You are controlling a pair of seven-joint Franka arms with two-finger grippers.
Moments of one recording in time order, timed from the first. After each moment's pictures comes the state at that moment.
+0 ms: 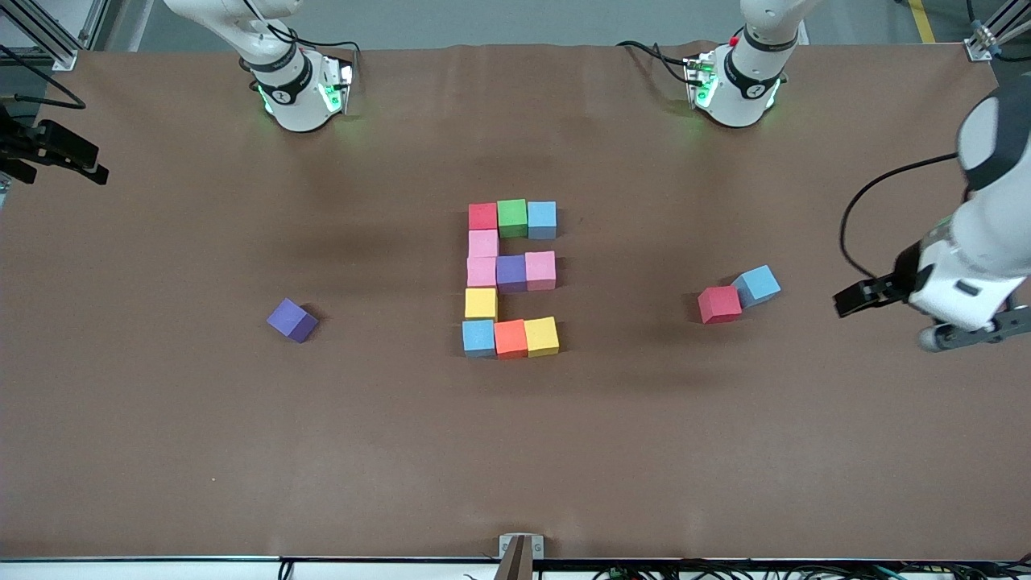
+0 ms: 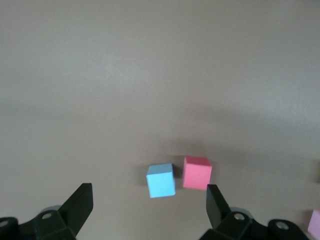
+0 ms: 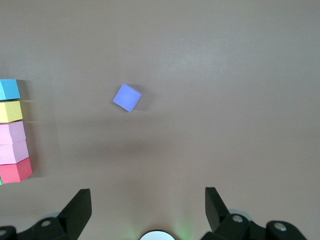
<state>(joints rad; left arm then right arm) 0.71 0.29 -0.87 -1.53 0.25 1.71 -0.35 0.01 -0.09 -0.07 -1.59 0.00 1.44 -0.03</state>
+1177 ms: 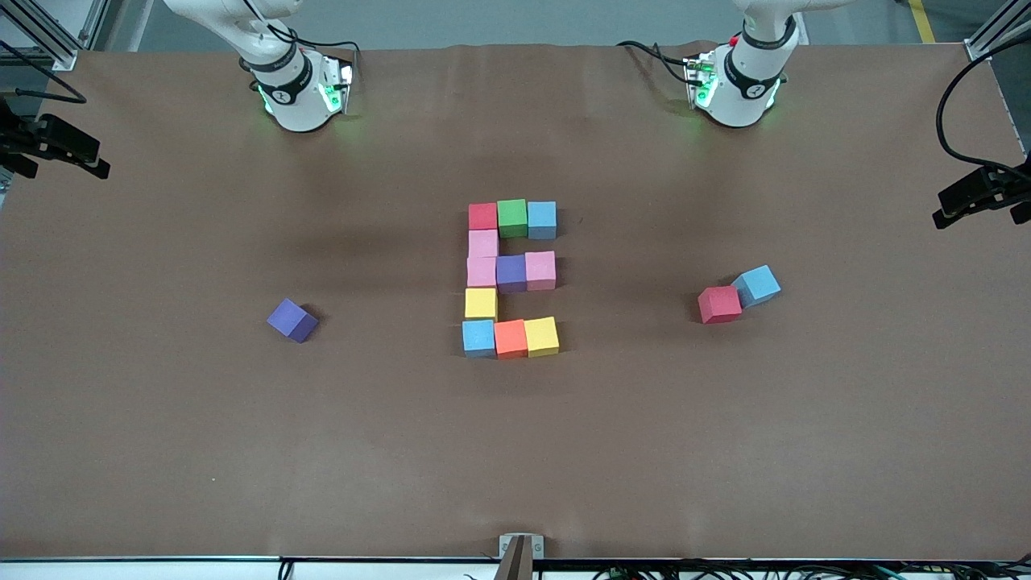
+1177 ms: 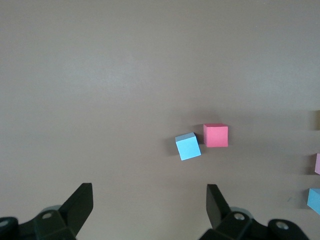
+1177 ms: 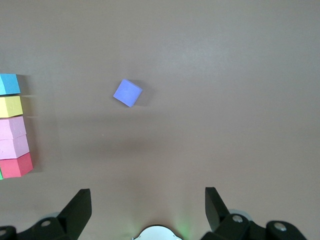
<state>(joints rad) 0.05 0.04 -0.01 -1.49 0.03 1.55 0.00 0.01 -0.10 -0.07 -1.59 0.00 1.42 -0.03</state>
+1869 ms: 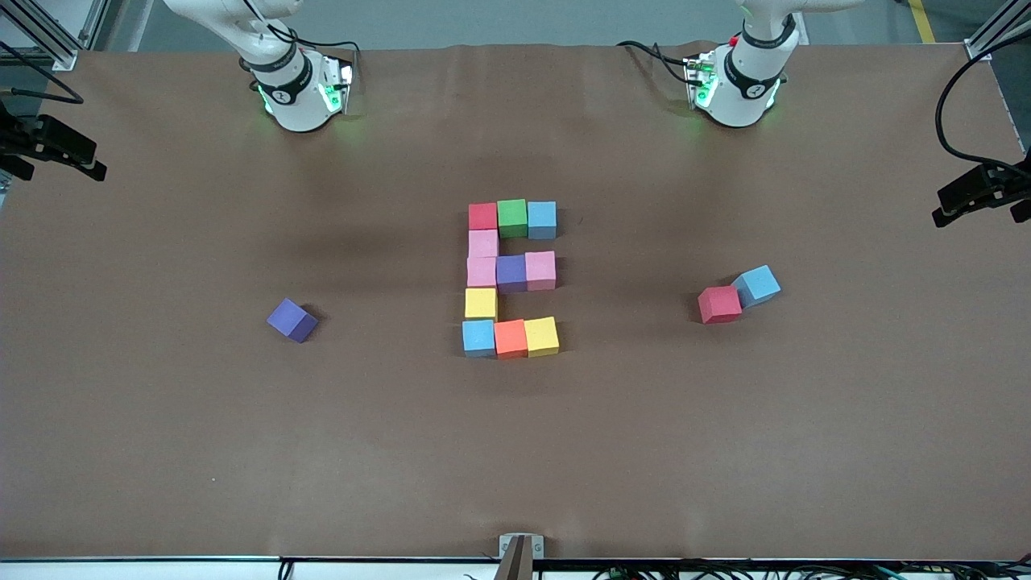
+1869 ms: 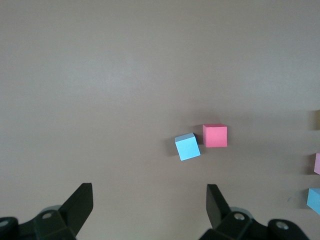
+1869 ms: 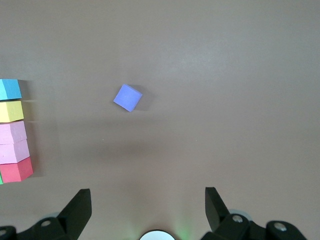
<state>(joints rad) -0.02 0.03 0.06 -1.49 0.03 1.55 0.00 0.01 -0.10 -0.07 -1.59 0.00 1.44 -0.03</state>
